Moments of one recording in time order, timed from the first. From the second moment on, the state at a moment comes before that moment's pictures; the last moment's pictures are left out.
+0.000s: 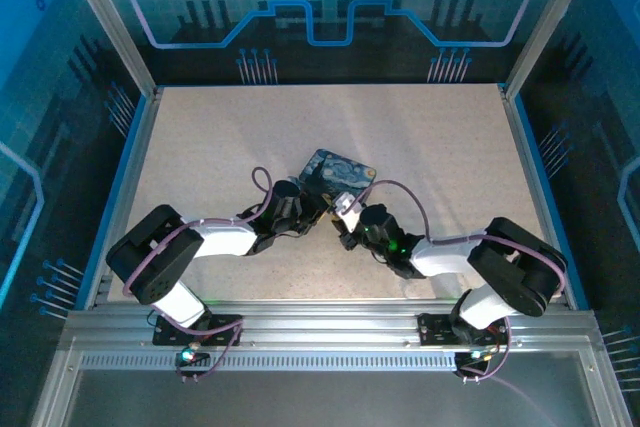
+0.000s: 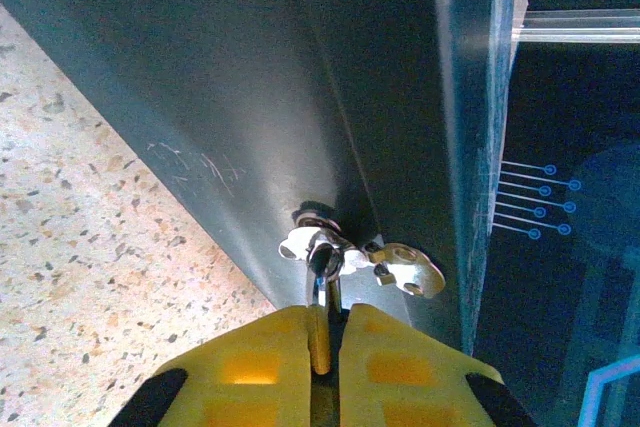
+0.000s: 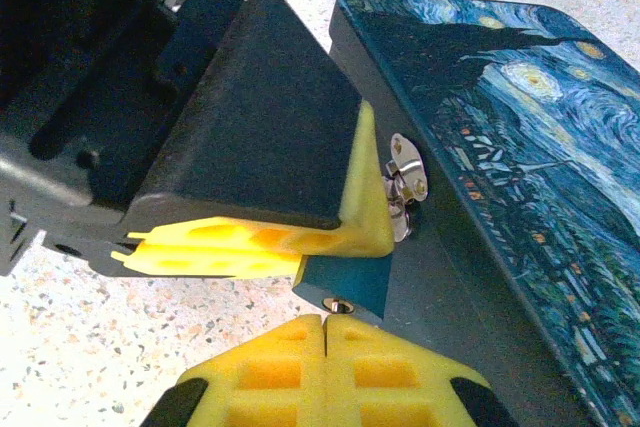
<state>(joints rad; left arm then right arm) -0.66 1.59 0.59 0.46 0.15 -1.43 0.85 1.50 0.44 0.60 0.11 -0.04</state>
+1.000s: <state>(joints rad) -0.68 1.59 0.61 0.42 0.15 -1.43 0.82 1.37 0.35 0.60 0.08 -0.11</state>
